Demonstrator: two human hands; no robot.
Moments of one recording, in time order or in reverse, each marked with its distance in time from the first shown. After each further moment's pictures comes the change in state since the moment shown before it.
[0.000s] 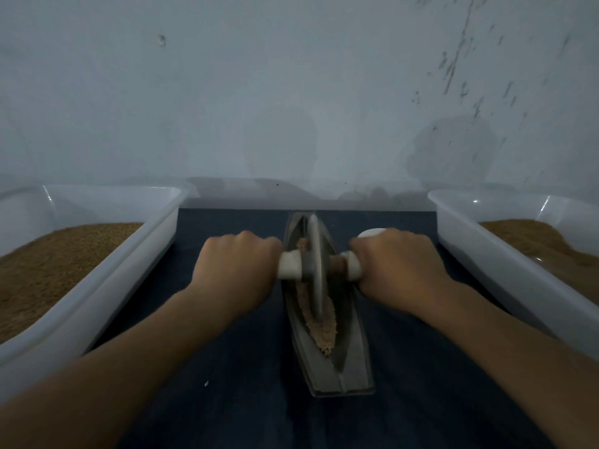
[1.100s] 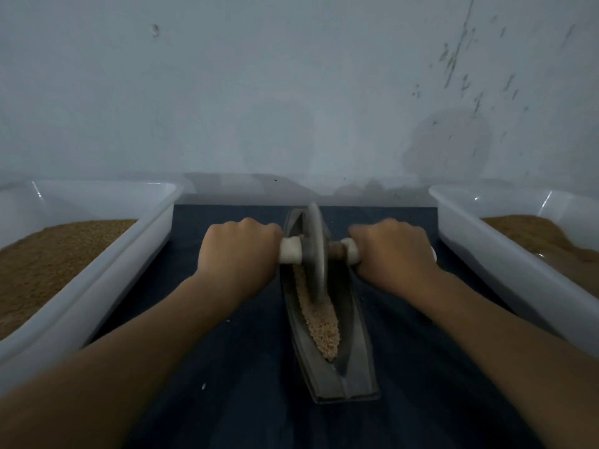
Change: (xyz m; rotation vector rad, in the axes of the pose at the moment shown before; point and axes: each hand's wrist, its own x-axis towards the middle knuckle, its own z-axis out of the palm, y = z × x) left_hand 0.019 0.000 0.002 0.016 -0.088 -0.084; right_hand 0.018 -0.001 -0.001 0.003 -0.053 0.086
